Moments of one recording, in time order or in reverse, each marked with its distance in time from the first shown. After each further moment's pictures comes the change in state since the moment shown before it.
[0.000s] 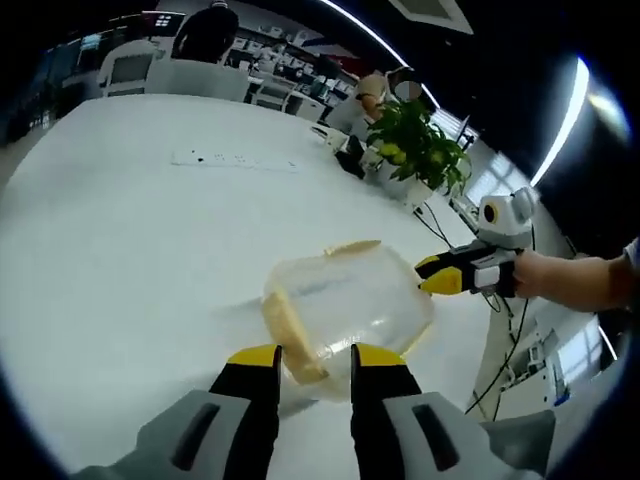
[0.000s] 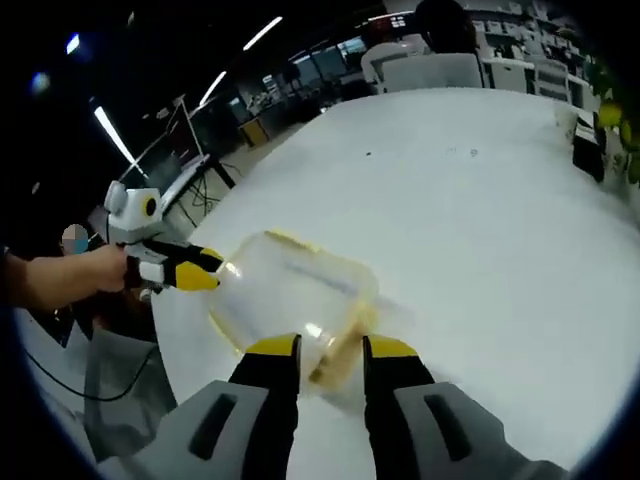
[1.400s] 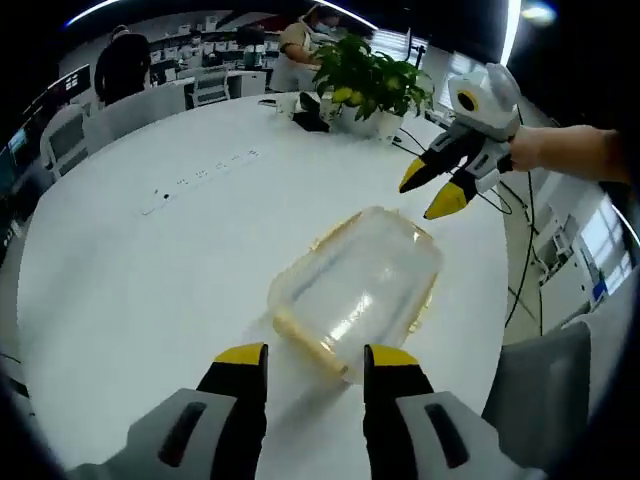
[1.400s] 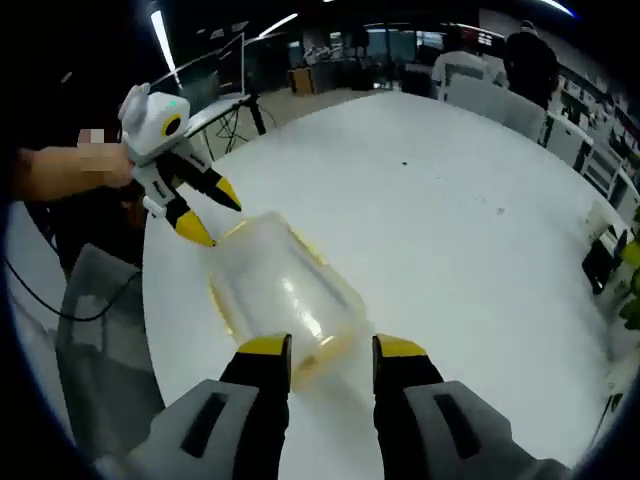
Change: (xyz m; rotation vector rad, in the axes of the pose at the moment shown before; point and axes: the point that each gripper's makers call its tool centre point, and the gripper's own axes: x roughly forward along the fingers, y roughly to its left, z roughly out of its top) left arm -0.008 0.009 0.014 0.404 0.184 0.065; right arm -0.014 -0.006 0.027 -0.325 0.130 -0.028
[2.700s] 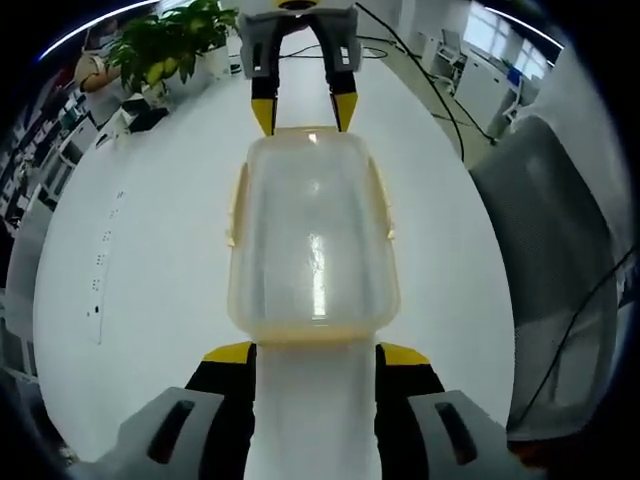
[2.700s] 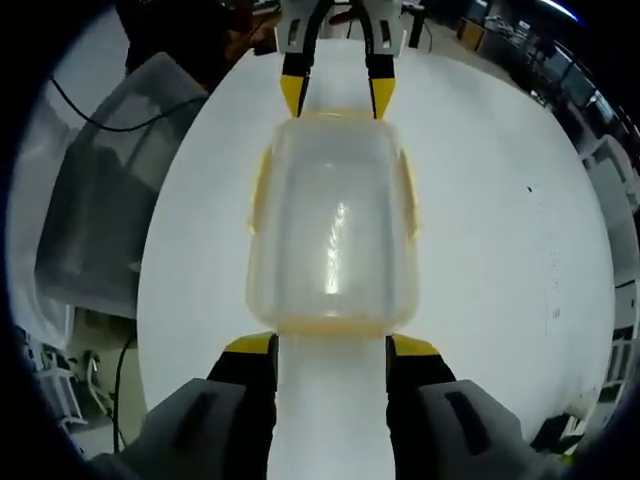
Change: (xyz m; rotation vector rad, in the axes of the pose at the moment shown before) left arm 0.018 -0.004 -0.009 0.766 0.319 -0.278; right arm 0.019 0.009 -0.035 -0.753 0.461 0.205
